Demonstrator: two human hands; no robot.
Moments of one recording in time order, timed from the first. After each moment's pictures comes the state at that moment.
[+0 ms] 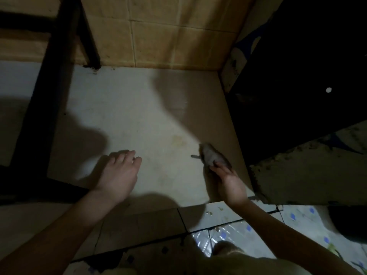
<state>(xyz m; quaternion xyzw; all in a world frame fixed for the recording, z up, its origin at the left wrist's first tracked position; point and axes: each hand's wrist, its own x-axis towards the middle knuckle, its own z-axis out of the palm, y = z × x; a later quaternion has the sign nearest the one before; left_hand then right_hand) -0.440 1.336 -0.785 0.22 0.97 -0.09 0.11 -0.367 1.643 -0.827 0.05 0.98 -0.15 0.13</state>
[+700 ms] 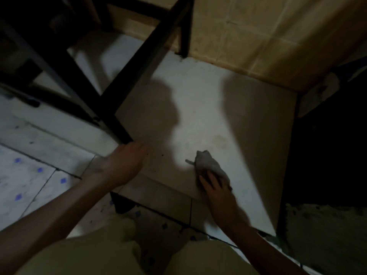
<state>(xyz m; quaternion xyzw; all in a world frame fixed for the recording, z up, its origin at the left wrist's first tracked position) -0.354 1.295 -0.776 0.04 0.99 0.02 0.12 -0.368 1.588 -0.836 -0.26 0.95 -0.11 0.14</state>
